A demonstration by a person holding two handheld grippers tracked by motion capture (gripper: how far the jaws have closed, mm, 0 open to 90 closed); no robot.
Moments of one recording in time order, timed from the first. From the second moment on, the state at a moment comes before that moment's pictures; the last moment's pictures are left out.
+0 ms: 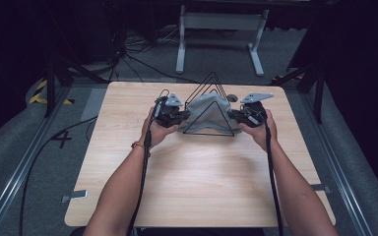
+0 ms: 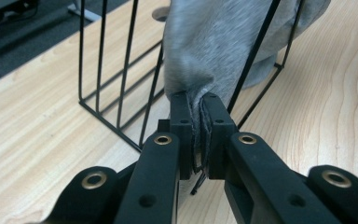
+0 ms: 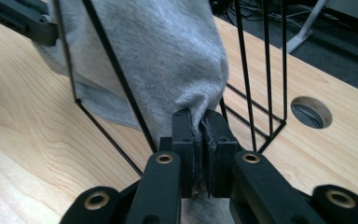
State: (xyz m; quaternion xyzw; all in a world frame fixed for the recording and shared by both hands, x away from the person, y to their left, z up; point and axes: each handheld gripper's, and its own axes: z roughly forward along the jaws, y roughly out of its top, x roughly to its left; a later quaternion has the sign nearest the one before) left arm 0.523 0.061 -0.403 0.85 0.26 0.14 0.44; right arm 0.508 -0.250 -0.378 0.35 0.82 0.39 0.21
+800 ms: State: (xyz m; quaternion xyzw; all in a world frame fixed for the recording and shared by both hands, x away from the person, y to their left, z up) left arm 0.469 0.116 -0.389 0.87 0.22 0.18 0.41; right arm 0.464 -0.287 -0.359 0.34 0.82 0.39 0.25
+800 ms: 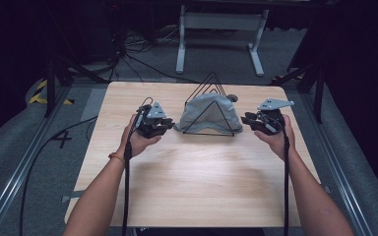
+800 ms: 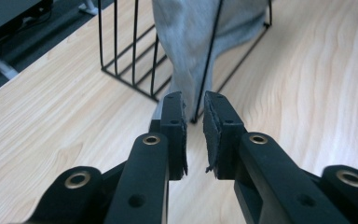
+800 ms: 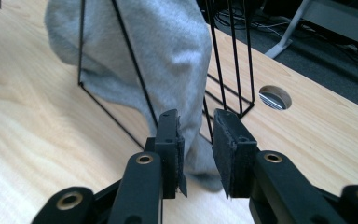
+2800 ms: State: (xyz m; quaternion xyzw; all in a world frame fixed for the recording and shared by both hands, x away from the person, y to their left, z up) left arm 0.360 0.228 -0.481 0.87 0.29 0.12 0.37; right arm 0.338 -0.386 -0.467 0.42 0.81 0.35 0.20
